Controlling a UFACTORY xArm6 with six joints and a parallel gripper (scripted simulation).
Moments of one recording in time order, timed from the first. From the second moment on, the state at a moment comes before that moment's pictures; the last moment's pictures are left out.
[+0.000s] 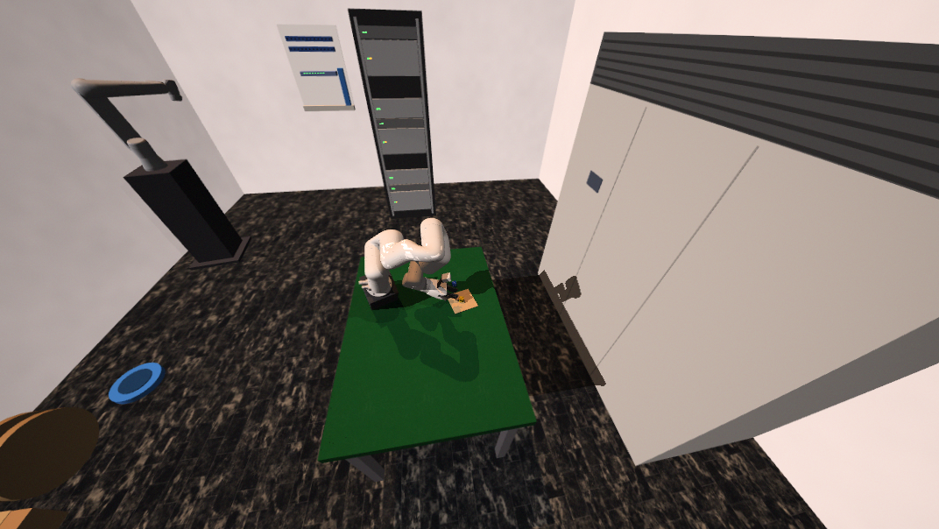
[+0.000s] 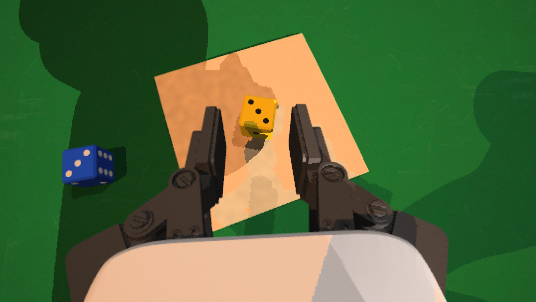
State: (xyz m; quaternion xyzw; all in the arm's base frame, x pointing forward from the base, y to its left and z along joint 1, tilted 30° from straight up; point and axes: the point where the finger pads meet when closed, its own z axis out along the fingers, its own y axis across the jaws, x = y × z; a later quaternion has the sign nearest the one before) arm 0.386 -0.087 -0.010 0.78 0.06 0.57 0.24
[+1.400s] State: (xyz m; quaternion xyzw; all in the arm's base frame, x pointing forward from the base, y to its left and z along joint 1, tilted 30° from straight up) arm 0.395 -0.063 0.037 0.86 0.02 0.44 0.24
